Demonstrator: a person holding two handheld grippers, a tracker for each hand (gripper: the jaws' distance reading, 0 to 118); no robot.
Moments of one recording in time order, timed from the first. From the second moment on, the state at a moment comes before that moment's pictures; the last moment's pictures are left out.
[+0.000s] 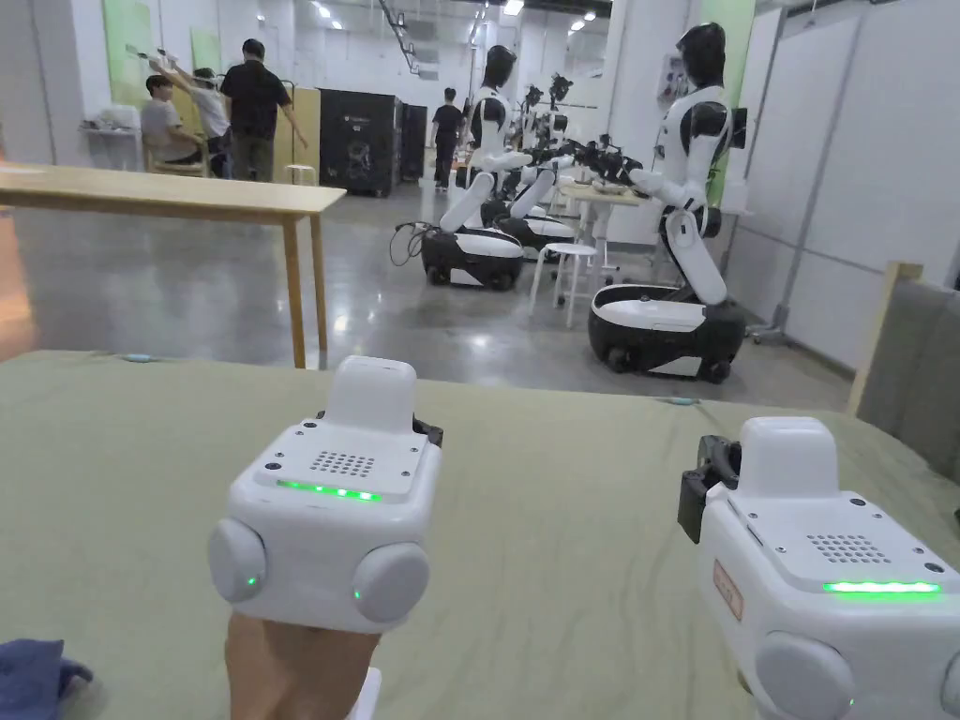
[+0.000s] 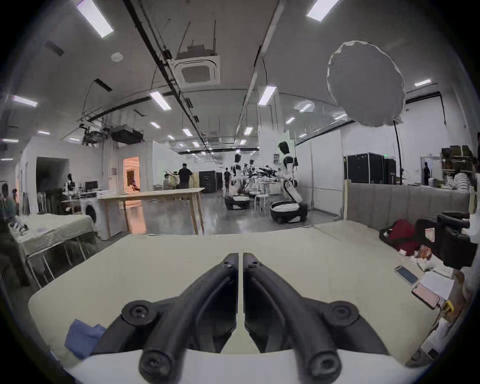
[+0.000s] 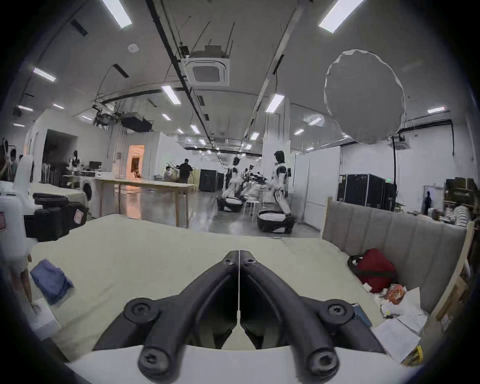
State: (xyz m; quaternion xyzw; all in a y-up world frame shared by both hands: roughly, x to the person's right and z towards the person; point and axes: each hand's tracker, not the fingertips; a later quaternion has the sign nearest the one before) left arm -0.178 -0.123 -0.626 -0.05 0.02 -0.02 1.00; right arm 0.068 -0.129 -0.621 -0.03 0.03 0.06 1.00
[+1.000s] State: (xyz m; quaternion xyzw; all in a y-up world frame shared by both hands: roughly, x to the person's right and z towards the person) left arm -0.199 -0.116 -0.624 -0.09 0.03 0.00 1.00; right arm 0.067 -0.130 -0.635 -0.05 0.03 0.05 1.00
